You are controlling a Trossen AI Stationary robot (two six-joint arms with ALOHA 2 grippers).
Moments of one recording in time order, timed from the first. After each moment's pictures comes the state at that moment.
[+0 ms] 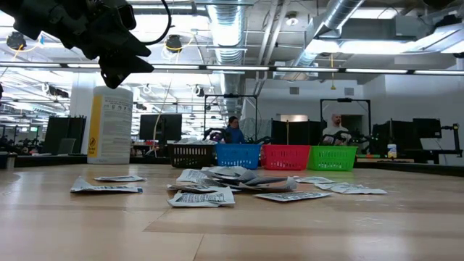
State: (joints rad) left arm -0.09 0.82 0.41 0.02 -0.04 -0.40; right arm 0.23 1.05 0.62 1.00 -0.26 0.48
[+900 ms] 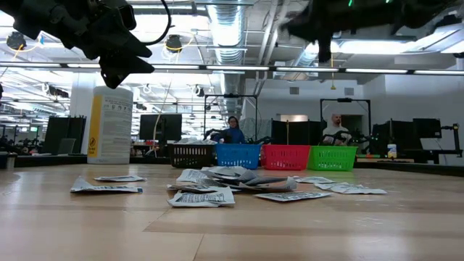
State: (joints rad) left arm -0.09 0.82 0.41 0.02 -0.06 -0.40; right arm -0.19 1.08 0.62 0.47 0.18 0.38
